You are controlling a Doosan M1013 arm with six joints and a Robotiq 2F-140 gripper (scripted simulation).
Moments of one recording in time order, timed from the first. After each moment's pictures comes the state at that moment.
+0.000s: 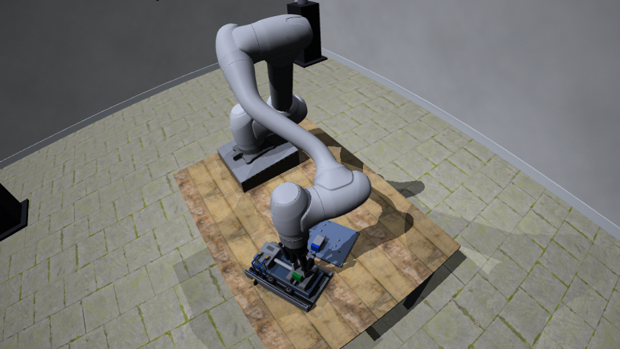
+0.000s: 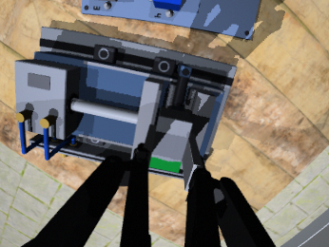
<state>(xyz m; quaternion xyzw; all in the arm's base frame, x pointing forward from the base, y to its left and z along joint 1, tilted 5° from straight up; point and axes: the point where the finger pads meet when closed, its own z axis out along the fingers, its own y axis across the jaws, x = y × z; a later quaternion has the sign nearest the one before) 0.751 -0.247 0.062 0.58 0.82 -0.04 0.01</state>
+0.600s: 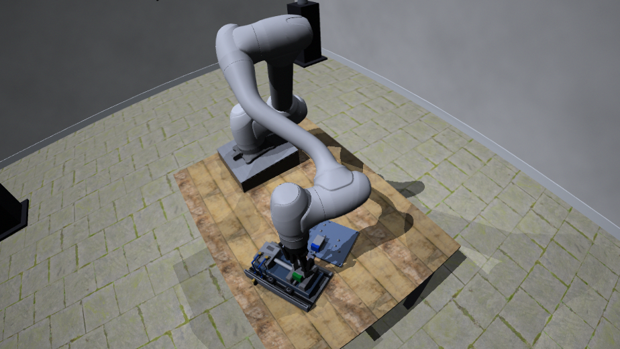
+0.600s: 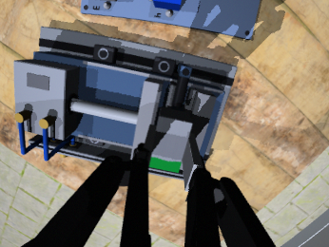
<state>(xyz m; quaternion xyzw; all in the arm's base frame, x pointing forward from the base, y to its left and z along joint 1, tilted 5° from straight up) 0.751 -0.247 0.061 0.58 0.82 -0.04 0.01</state>
